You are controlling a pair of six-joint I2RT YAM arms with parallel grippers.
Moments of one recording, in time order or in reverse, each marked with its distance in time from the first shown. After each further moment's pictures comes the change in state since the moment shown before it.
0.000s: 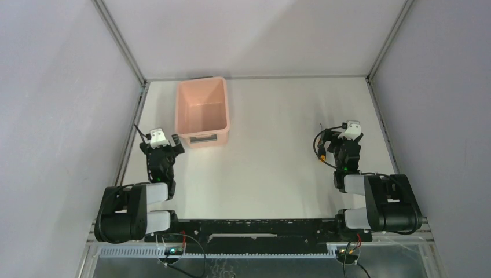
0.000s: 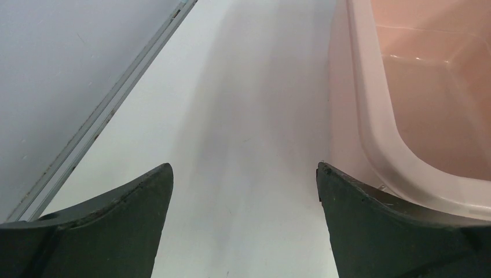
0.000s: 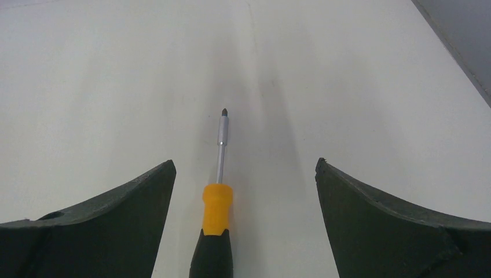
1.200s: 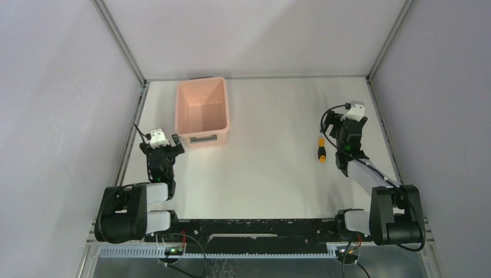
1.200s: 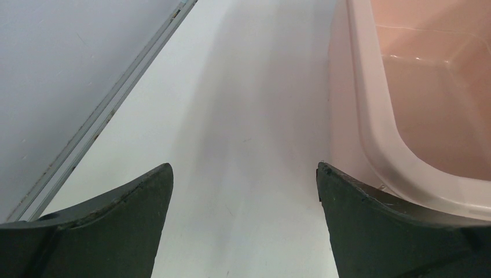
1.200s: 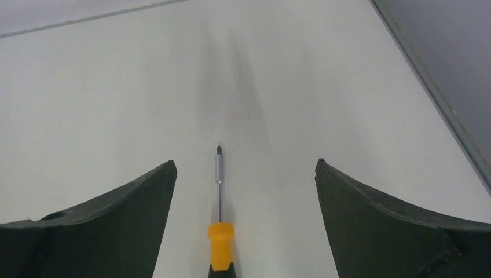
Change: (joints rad) left arm 0.000 0.000 0.000 0.000 0.000 0.000; right arm 0.024 -0.105 0.247 -0.416 0.097 0.021
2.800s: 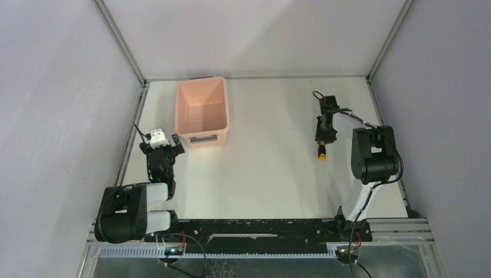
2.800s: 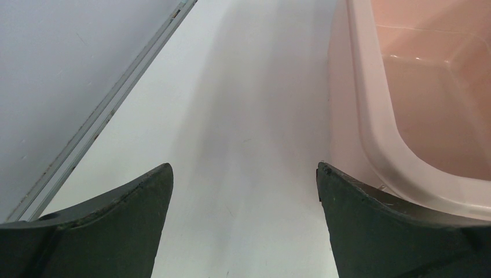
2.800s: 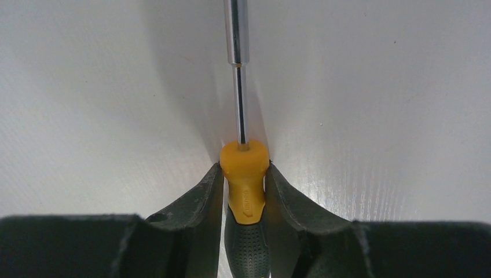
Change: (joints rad) left arm 0.000 0.000 0.000 0.000 0.000 0.000; right arm 0.044 0.594 0.703 -1.093 -0.066 0.128
